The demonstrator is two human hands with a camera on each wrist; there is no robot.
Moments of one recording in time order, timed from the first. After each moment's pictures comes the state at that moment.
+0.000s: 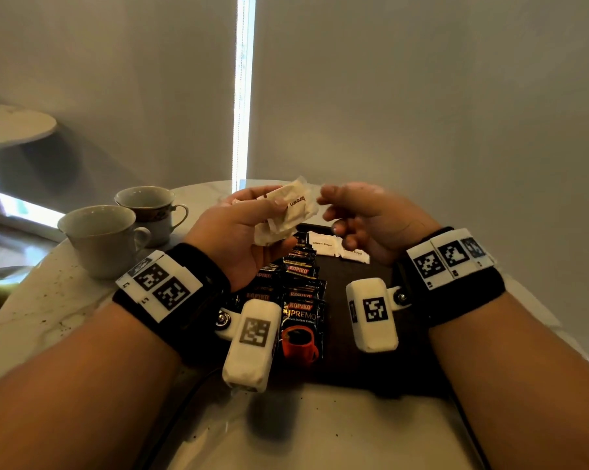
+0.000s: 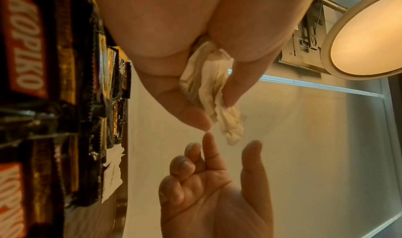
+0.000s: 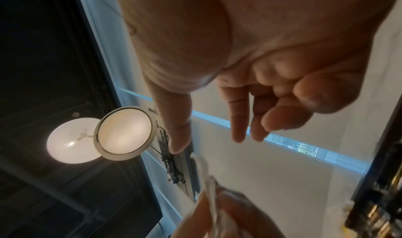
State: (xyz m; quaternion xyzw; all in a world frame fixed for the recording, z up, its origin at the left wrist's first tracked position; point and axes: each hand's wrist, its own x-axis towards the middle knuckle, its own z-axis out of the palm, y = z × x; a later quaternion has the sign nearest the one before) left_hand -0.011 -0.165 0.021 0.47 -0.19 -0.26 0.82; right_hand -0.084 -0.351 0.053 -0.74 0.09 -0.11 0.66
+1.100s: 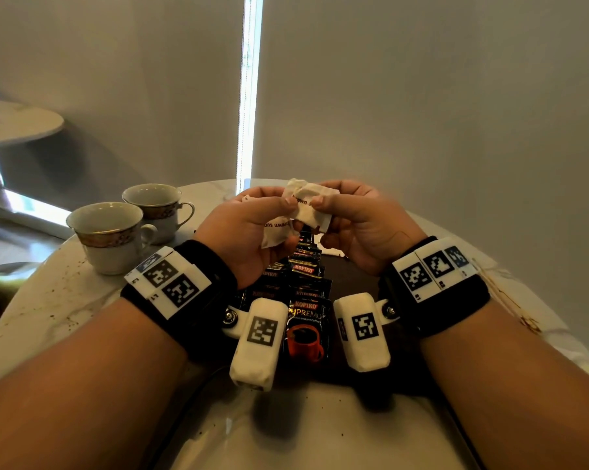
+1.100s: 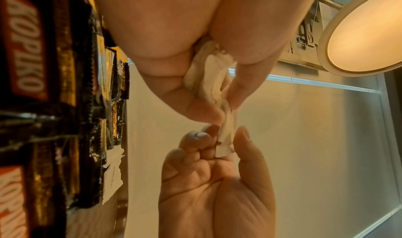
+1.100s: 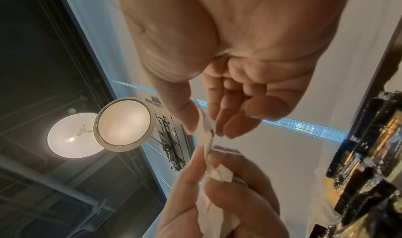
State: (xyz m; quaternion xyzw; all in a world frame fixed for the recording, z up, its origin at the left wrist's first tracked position) left_hand -0.014 -0.164 0.023 0.48 -0.19 -0.27 0.82; right_hand -0.085 -0.317 0.048 -0.66 0.04 -0.14 0.74
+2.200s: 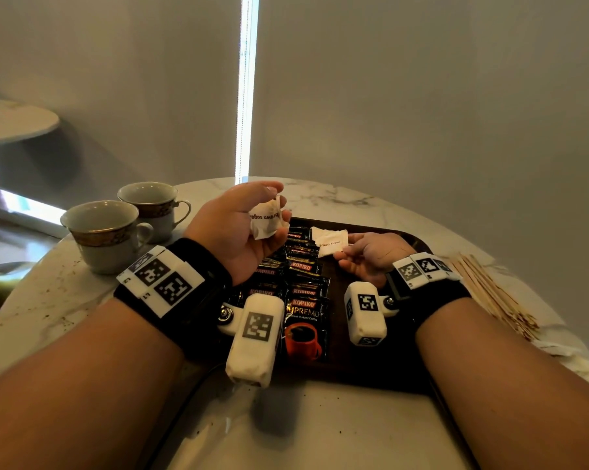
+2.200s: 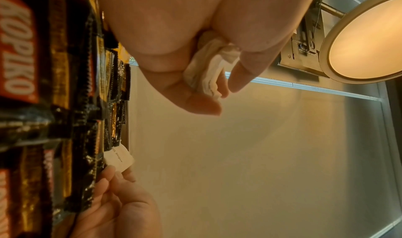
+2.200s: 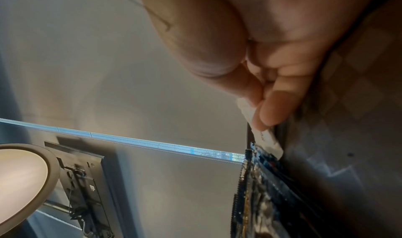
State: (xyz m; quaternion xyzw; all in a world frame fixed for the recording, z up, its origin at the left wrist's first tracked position) left_hand -0.011 -0.163 0.023 0.43 -0.15 -0.27 0.85; right_hand -0.055 -0.387 -0.015 -0.64 0.33 -0.09 0.69
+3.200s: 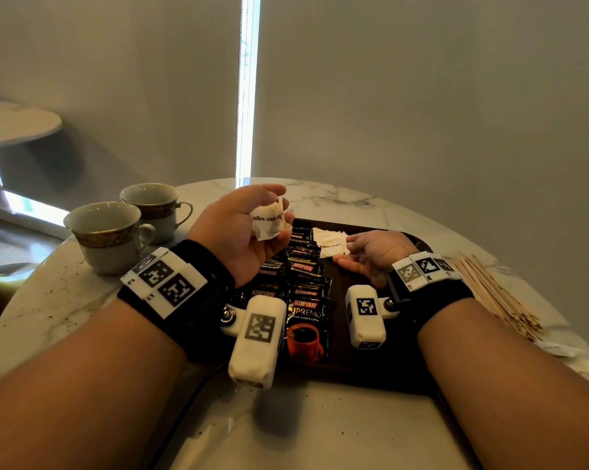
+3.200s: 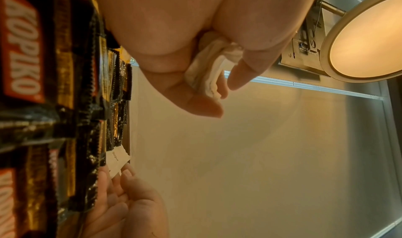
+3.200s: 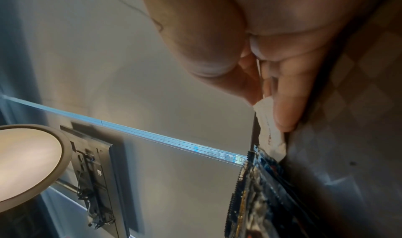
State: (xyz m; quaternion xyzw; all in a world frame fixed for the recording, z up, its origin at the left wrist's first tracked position) left_hand -0.013 -0.164 0.023 0.43 -0.13 -0.26 0.86; right_hand -0.053 -0.385 -0.006 -0.62 0.38 -0.08 0.68
